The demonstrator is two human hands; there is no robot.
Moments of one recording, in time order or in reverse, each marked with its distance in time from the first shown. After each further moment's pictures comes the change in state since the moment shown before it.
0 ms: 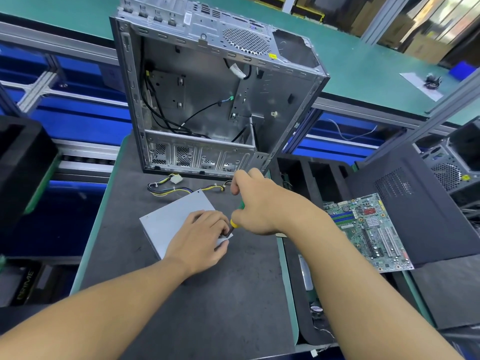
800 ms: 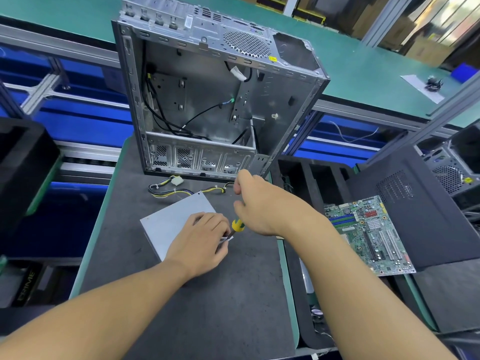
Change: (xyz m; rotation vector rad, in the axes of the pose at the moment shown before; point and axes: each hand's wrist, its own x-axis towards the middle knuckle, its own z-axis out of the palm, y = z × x) left_hand -0.001 0.000 0.001 0.070 0.006 0.037; right_hand 0.001 0.001 0.003 0.019 0.057 0.001
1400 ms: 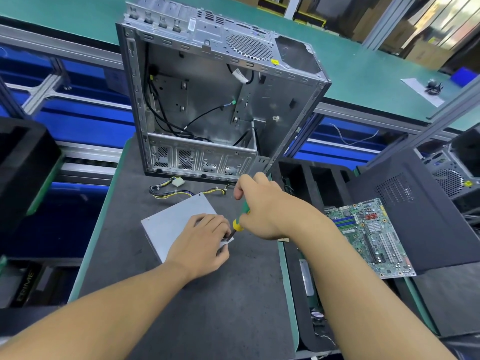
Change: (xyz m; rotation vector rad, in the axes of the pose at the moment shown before) left_hand 0.001 0.001 0.000 -0.008 0.003 -0.014; right_hand -0.003 0.000 -0.006 0.028 -0.123 0.034
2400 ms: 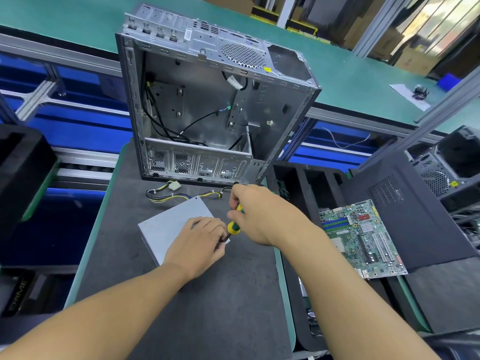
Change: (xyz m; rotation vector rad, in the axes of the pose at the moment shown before) left_hand 0.002 0.004 -0.008 -0.016 -0.065 -0.027; right_hand -0.007 -0.002 0.013 -0.017 0.189 -0.057
